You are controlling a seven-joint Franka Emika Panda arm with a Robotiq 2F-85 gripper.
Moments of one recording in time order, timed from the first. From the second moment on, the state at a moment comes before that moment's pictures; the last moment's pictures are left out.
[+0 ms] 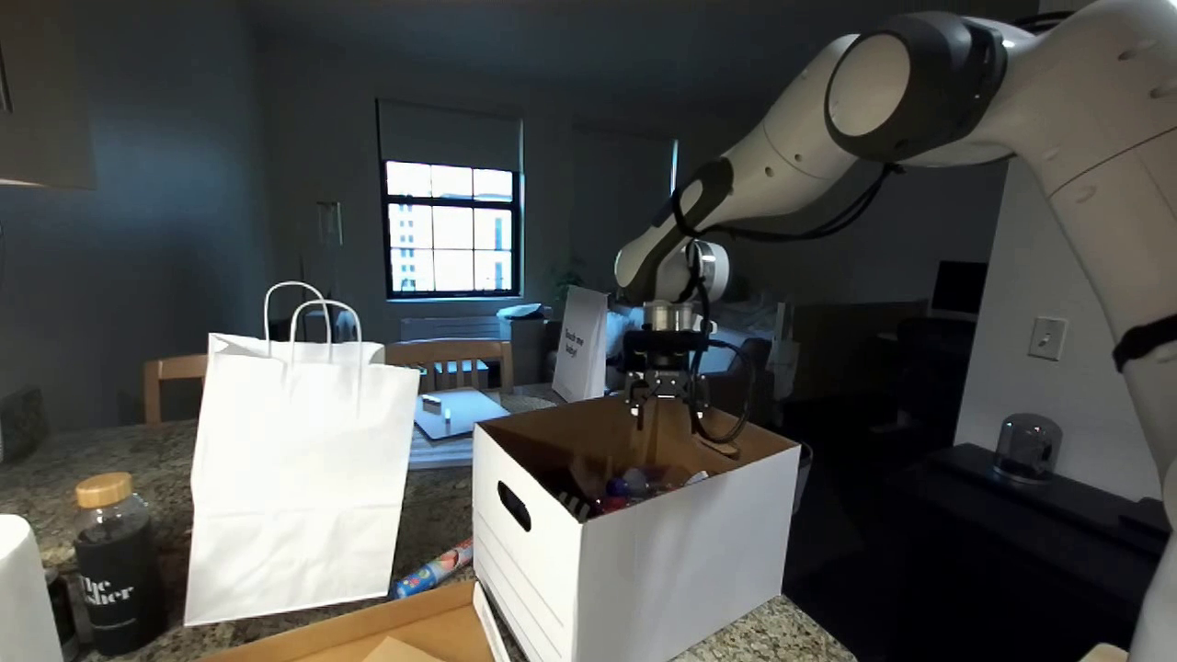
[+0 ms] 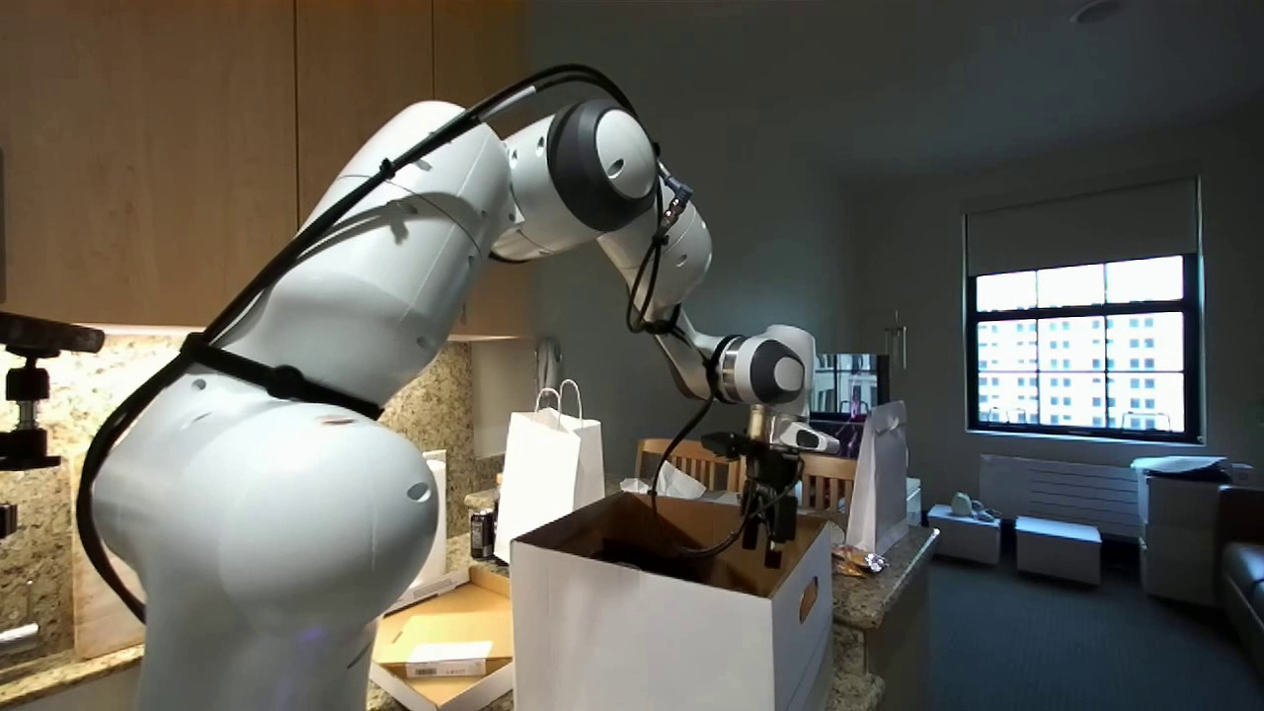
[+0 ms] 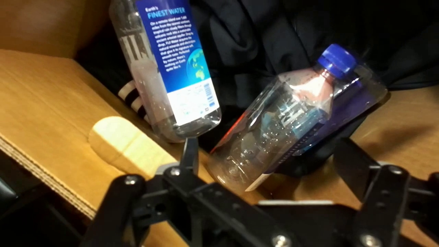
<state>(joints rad) 0.03 0.52 -0.12 -1.71 0.14 2.03 0.65</state>
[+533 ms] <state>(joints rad) 0.02 0.52 -0.12 -1.68 0.14 2.00 0.63</state>
